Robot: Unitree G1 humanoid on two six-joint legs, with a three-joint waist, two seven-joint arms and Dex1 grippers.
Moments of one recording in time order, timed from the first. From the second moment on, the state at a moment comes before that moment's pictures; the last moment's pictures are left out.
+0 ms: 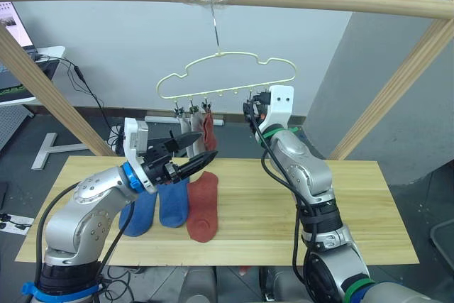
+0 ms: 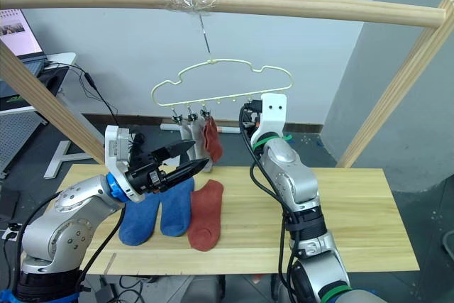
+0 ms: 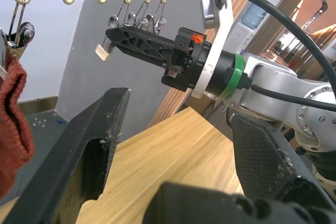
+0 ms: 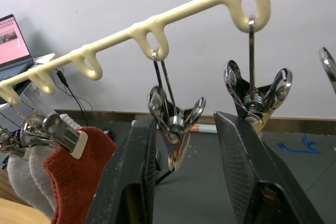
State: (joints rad) left arm -0.15 0.58 0.18 -0.39 -0.73 0.54 -0.79; right arm -0.65 0.14 0.08 0.03 0.27 0.57 -0.10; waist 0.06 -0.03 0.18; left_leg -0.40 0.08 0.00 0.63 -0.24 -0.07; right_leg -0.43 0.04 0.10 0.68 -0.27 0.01
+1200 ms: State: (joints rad) left arm -0.16 0.57 0.20 -0.42 -0.75 0.51 -0.78; right arm -0.70 0.14 0.10 0.10 0.29 0.51 -0.09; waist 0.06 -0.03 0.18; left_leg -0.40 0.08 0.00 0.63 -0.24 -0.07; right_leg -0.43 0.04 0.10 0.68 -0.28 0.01
